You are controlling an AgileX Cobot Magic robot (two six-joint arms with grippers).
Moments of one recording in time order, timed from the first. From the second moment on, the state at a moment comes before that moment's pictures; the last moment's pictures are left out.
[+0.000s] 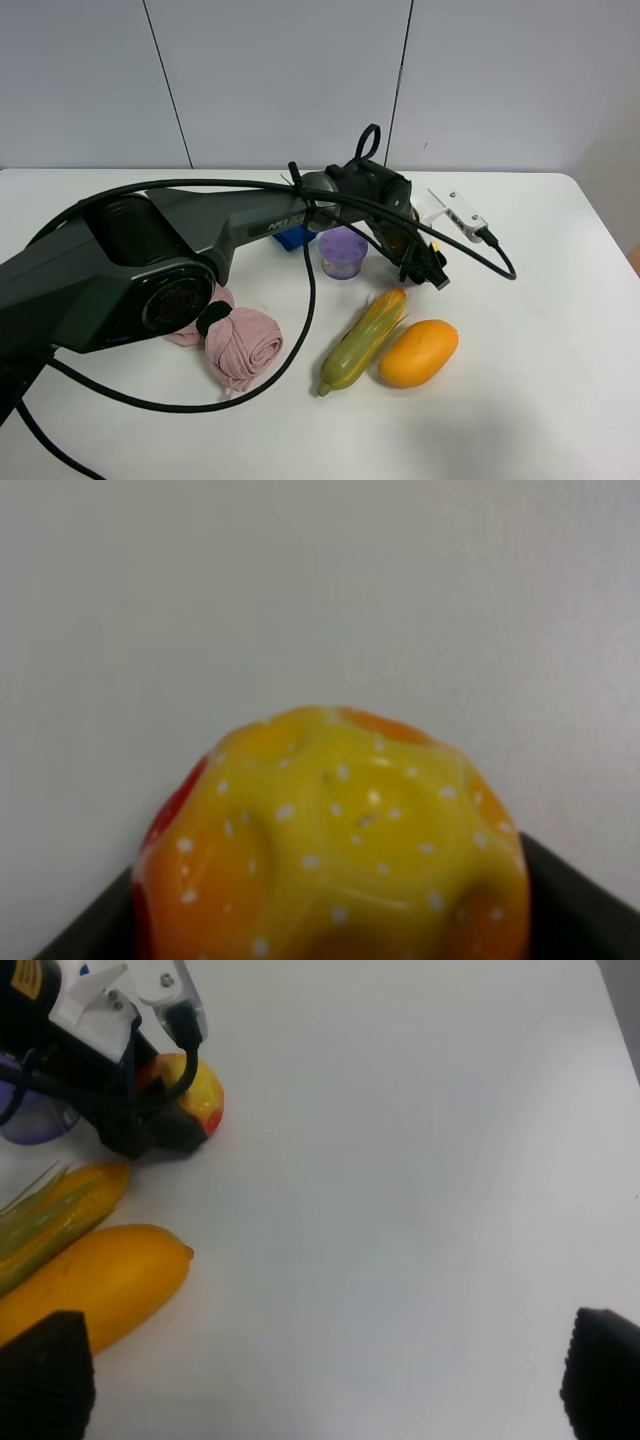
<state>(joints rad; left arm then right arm) -0.86 2.58 -2.12 -0.08 0.59 0.29 0.06 0.00 -0.50 0.01 1.06 0.04</state>
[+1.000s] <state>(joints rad) -0.78 1.81 -2.12 0.25 1.11 0.30 0.06 0.00 -0.50 0.01 1.06 0.04</state>
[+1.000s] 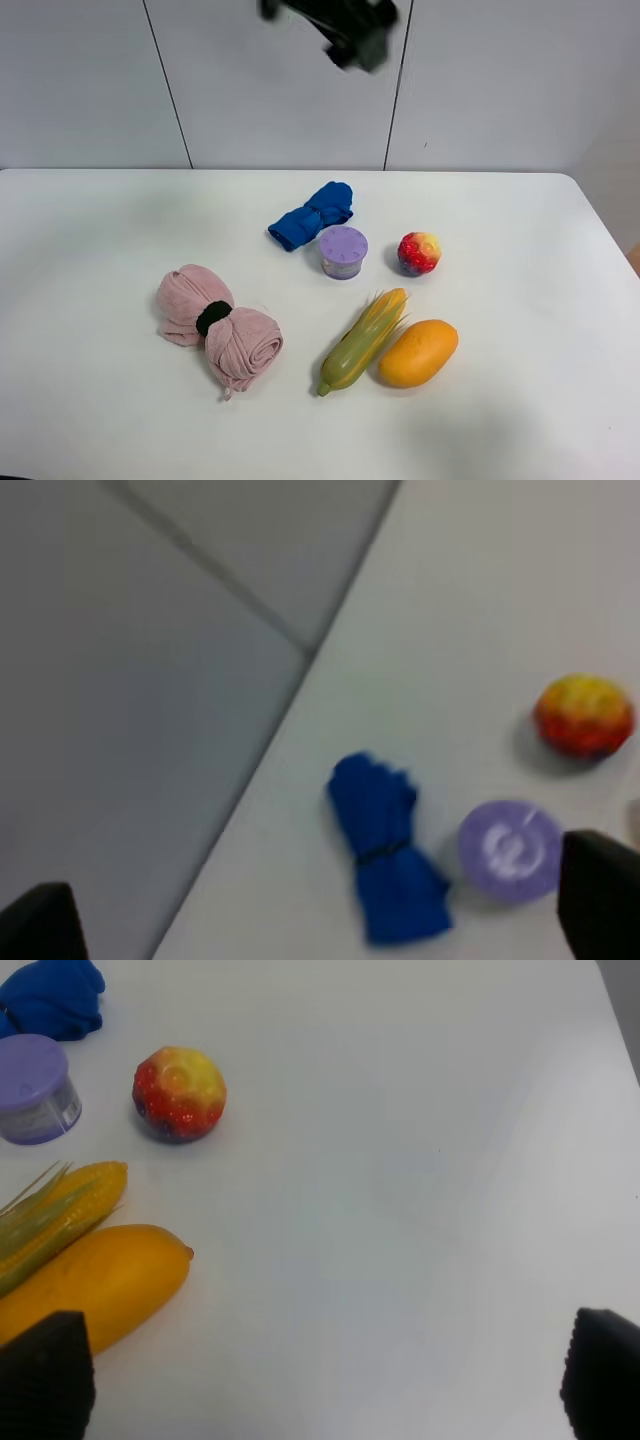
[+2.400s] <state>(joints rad) -0.01 0.04 -1.01 0.19 1.22 0.06 0.06 0.00 -0.50 0.01 1.06 0.04</state>
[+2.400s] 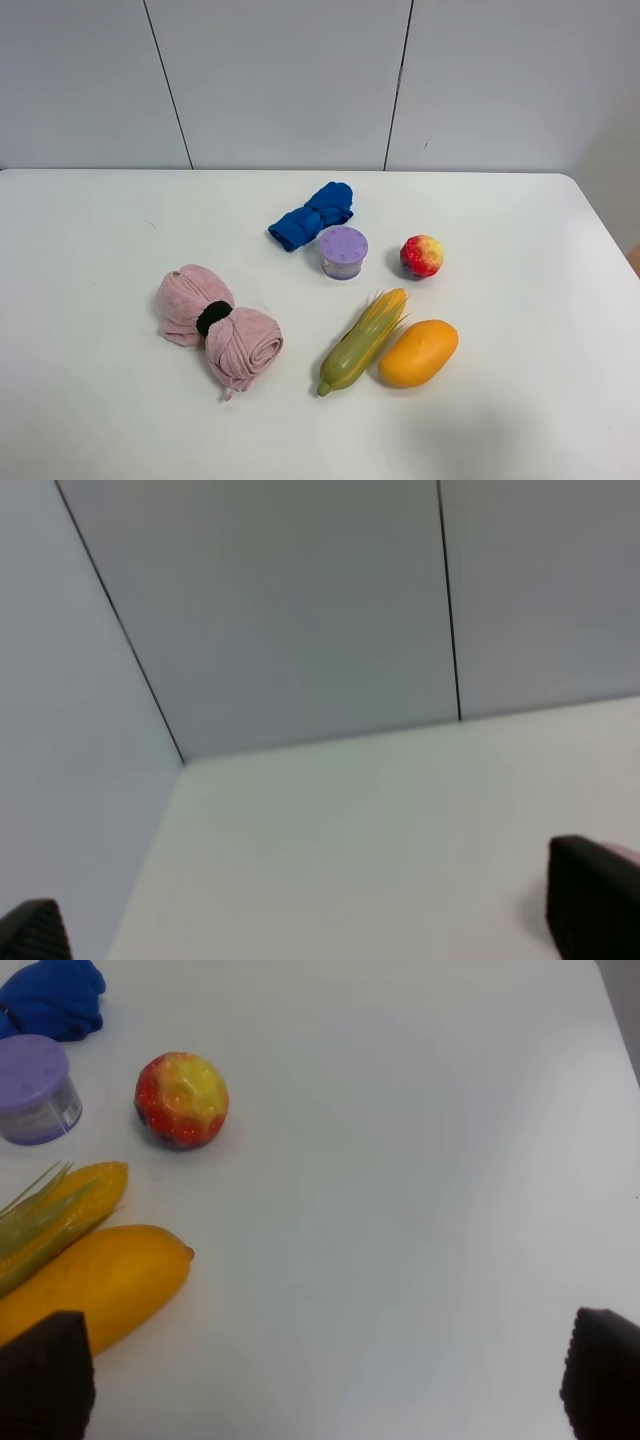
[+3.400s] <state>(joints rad) 0.13 -0.01 -0.51 0.04 1.06 -0.08 0.06 0.00 -0.50 0.01 1.06 0.04</state>
